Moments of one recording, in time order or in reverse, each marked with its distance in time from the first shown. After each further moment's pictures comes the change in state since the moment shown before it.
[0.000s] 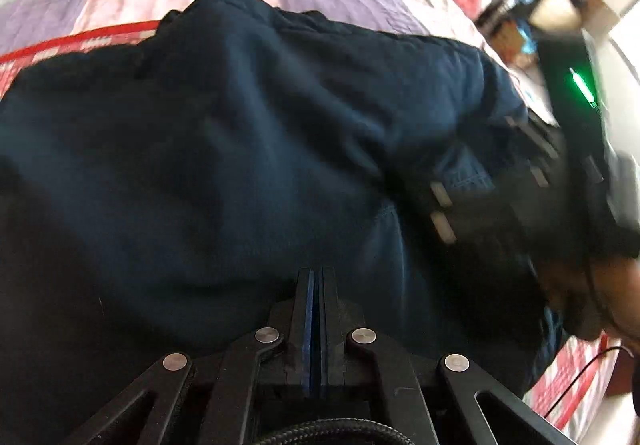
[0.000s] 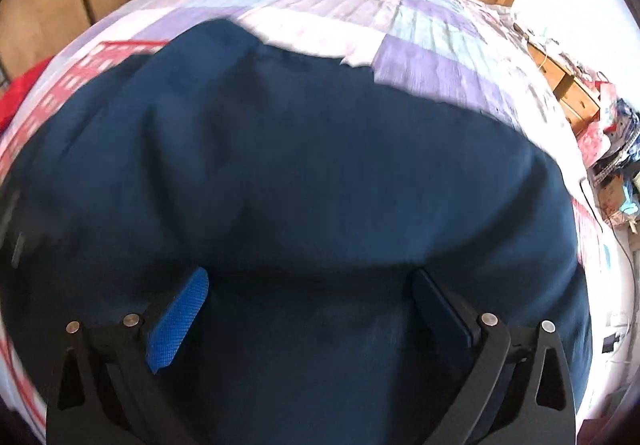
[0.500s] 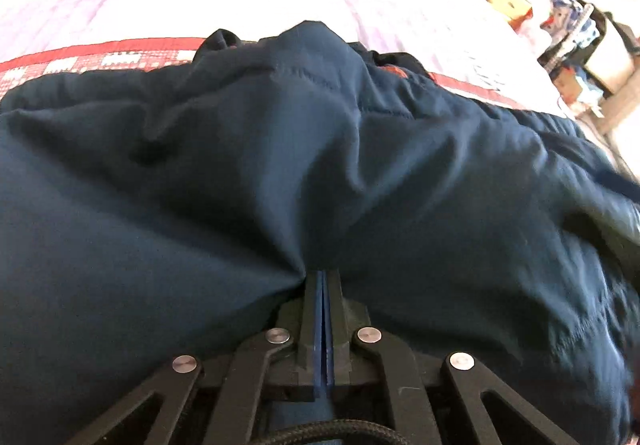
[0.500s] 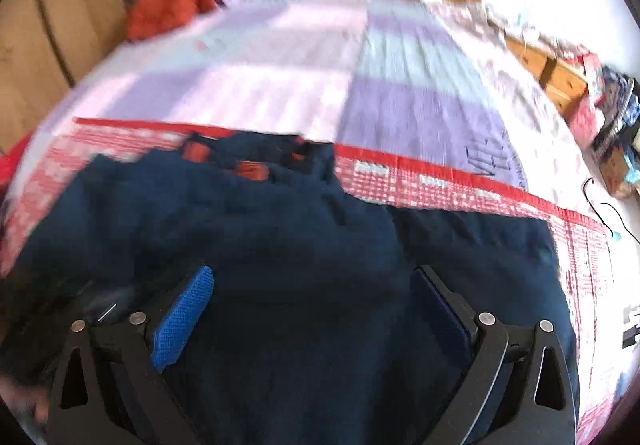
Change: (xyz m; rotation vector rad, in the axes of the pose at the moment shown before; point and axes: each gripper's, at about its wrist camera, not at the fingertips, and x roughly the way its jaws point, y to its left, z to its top) left arm 0.070 0.038 0.062 -0.108 -0.072 0.122; right arm -0.027 -0.027 0.022 0.126 -0.157 0.048
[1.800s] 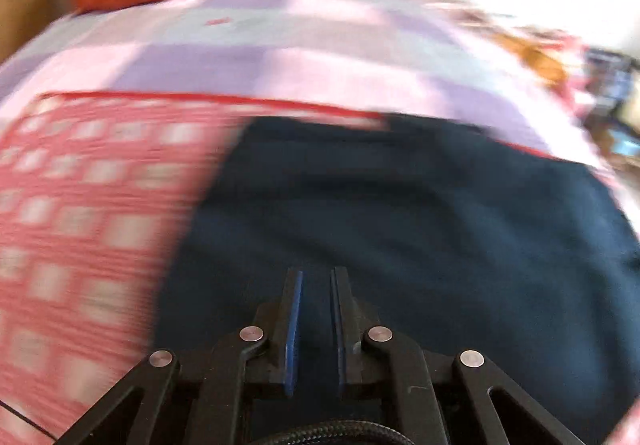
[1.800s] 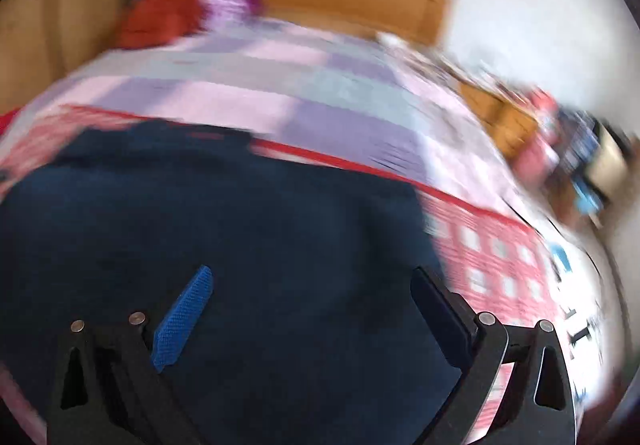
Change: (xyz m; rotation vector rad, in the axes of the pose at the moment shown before) left arm -0.145 0.055 -0.102 0.002 -0.252 0.117; right arm -0.079 0.015 -0.081 -0.155 -0.128 -0.094
